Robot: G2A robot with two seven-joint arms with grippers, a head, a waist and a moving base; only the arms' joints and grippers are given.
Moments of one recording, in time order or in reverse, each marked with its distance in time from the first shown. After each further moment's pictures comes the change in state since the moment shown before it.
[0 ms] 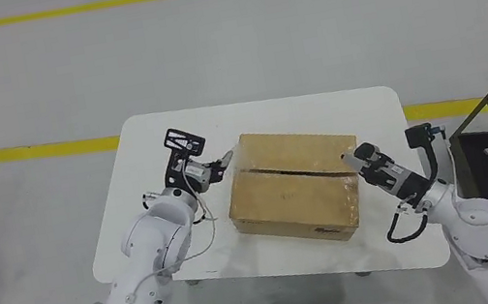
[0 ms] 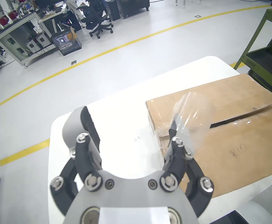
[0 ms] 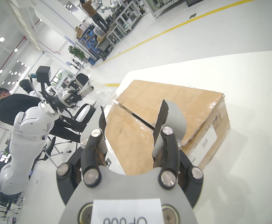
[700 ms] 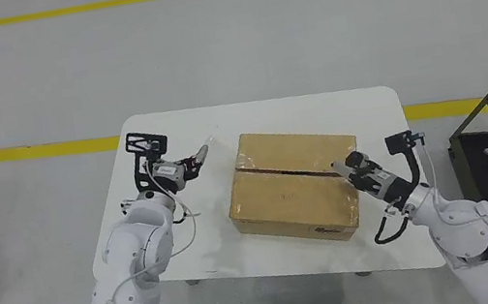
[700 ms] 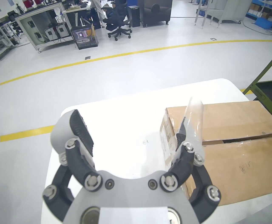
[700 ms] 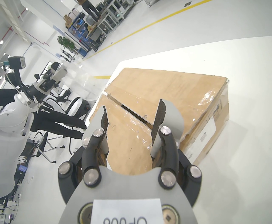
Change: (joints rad) left arm 0.045 0.001 -0.119 -0.021 -0.153 0.076 0.027; right arm 0.043 -0.005 -0.080 0.079 -0.085 0.023 -0.016
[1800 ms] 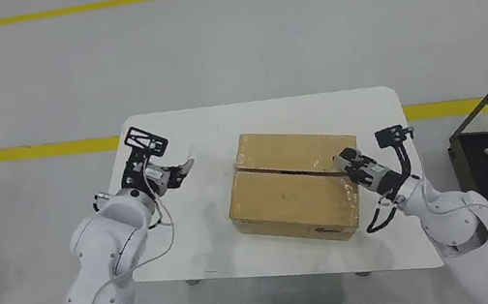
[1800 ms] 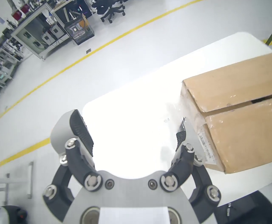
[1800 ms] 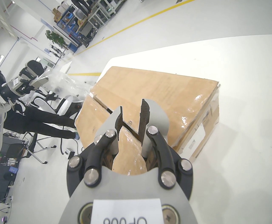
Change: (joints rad) left arm -0.020 0.054 -0.059 -0.094 0.291 -0.291 -0.218; right arm 0.087 -0.005 -0.049 0.088 -0.059 0.030 -0.002
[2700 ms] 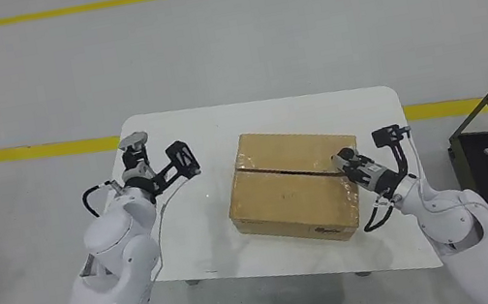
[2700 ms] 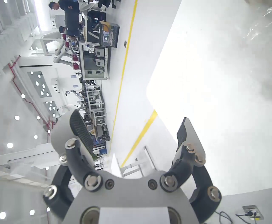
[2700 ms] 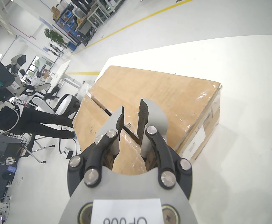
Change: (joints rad) left arm -0.024 0.052 0.112 -0.038 0.813 -0.258 0.062; right arm 0.019 -0.003 -0.017 0.022 -0.011 -0.005 -0.007
